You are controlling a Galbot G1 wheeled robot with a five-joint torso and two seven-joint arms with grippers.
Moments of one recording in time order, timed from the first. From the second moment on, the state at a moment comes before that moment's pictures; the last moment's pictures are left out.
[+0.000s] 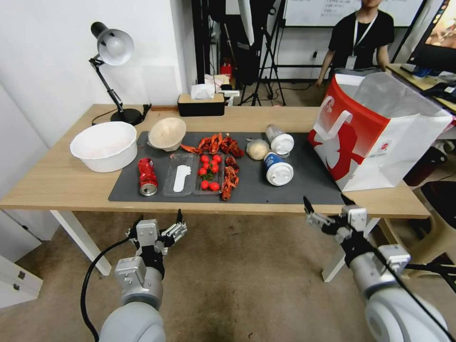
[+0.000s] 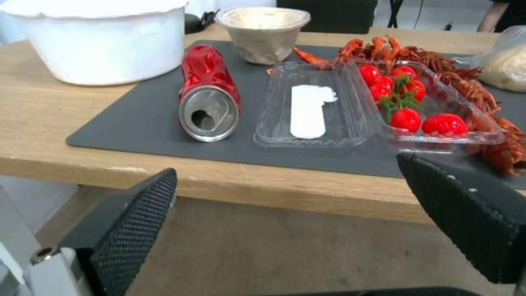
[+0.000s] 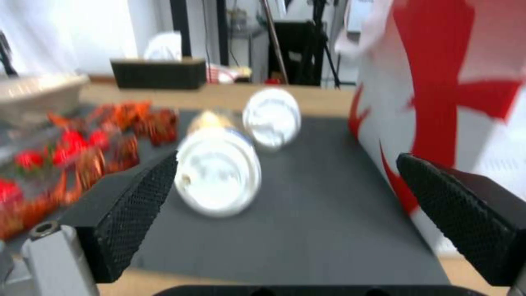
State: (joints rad) left arm 1.63 -1.25 -0.26 -2.33 -0.32 0.26 -0.56; right arm -1.56 1.22 0.63 2.29 0.36 -0.27 0.03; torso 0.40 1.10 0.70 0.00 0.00
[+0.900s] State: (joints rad) left arm 1.60 -1.22 -0.25 -2.30 -0.36 0.28 -0.56; right arm -1.06 1.09 0.31 1.99 0.56 -0.28 0.24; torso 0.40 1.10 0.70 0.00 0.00
